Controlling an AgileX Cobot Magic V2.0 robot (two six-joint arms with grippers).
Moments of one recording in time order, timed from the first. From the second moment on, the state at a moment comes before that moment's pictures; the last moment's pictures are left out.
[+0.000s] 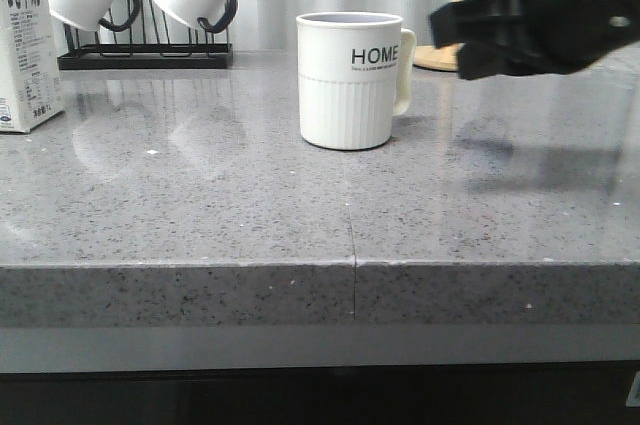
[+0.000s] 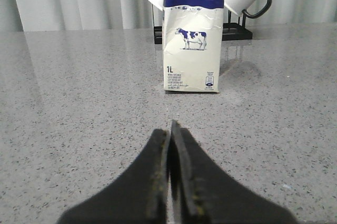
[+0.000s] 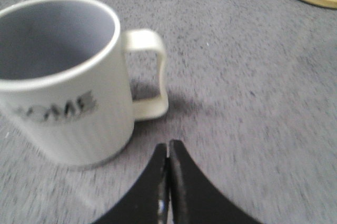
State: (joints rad) left arm -0.03 -0.01 0.00 -0.05 0.12 0.03; right arm 0.39 1.38 -0.67 -0.11 -0.25 0.16
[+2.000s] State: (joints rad) left arm -0.06 0.87 -0.59 -0.03 0.09 0.02; right arm 0.39 -0.01 -0.38 -0.03 0.71 0.16
